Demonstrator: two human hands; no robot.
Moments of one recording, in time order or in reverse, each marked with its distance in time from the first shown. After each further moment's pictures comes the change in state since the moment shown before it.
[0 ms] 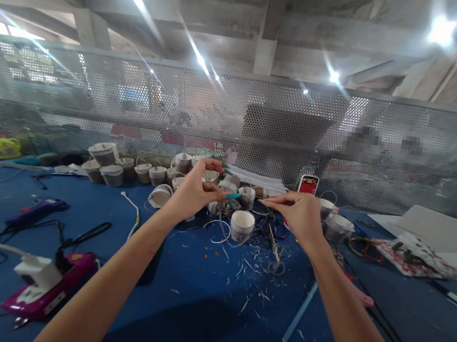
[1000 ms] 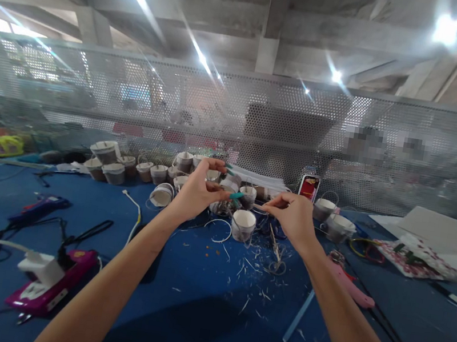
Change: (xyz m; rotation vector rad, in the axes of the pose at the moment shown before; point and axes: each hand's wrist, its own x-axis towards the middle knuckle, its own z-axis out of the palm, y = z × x) left_hand 0.001 -0.005 0.003 0.049 0.017 0.021; right_hand -0.005 -0.003 0.014 0.024 -0.035 0.066
